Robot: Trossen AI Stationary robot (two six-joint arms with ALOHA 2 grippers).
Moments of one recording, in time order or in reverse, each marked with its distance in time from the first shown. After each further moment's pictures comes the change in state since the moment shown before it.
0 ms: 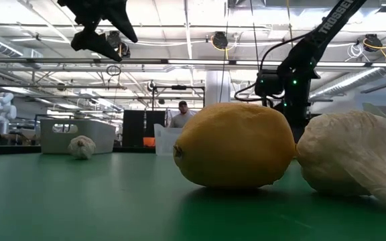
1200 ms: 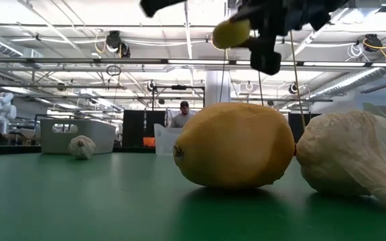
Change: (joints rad) left arm -0.103 0.197 -0.001 0.712 0.337 0.739; right arm 0.552 -0.325 0.048 0.433 -0.712 -0.076
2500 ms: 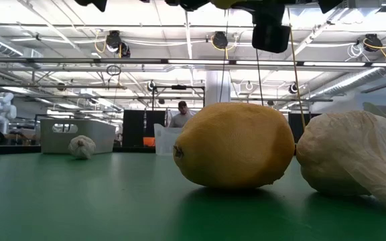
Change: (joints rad) left arm -0.095 0.330 0.001 0.466 0.021 0.391; right arm 0.214 0.002 0.000 0.153 0.093 0.199
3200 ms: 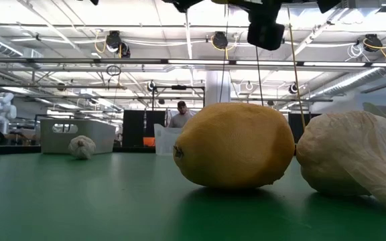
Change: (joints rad) left arm -0.016 -0.028 0.000 -0.034 -0.104 -0.087; right arm -0.003 -0.001 -0.001 0.035 0.000 -0.076
